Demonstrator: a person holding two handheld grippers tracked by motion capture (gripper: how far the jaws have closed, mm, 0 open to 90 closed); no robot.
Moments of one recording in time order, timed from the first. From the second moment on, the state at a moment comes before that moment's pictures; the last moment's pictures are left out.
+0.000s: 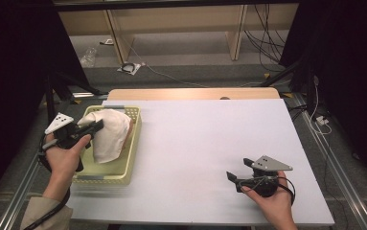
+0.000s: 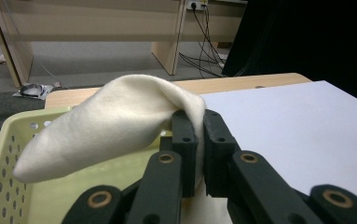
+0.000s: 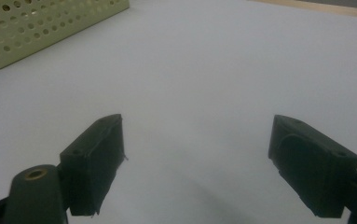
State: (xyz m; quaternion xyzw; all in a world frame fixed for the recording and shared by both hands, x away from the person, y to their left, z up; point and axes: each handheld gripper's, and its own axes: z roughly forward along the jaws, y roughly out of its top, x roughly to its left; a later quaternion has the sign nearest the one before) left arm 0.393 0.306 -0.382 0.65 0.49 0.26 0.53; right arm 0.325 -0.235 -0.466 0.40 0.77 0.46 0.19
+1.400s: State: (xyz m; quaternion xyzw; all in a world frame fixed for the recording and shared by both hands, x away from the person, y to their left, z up) left arm 0.397 0.313 -0.389 0.67 0.49 0.24 0.51; right arm 0.325 -0.235 -0.466 0.40 0.77 0.46 0.19
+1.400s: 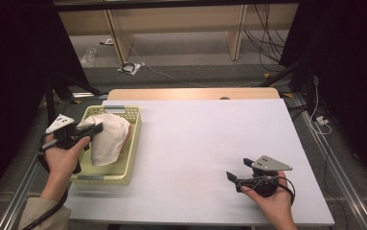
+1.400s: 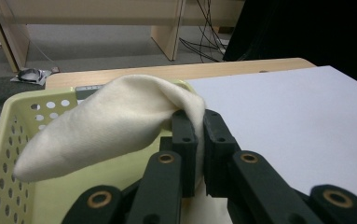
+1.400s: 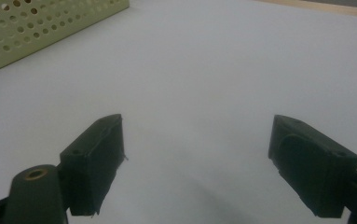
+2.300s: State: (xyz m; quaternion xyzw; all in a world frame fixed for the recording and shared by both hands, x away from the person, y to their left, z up) left arm 0.400 0.314 -0.394 0.68 0.50 0.23 0.49; right arm 0.325 -0.235 -0.466 0.40 0.77 0.46 0.19
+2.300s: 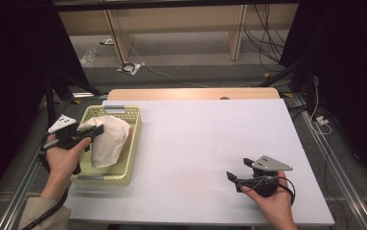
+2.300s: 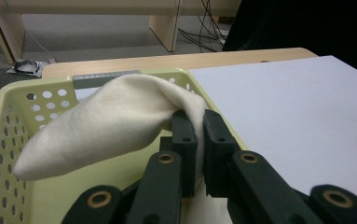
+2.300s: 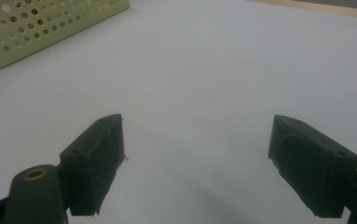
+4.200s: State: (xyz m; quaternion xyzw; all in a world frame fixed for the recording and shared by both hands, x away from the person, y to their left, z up) left arm 0.413 0.317 -0.410 0.71 0.50 0.19 0.45; right arm 0.325 -0.235 -0.466 0.40 0.77 0.46 0.19
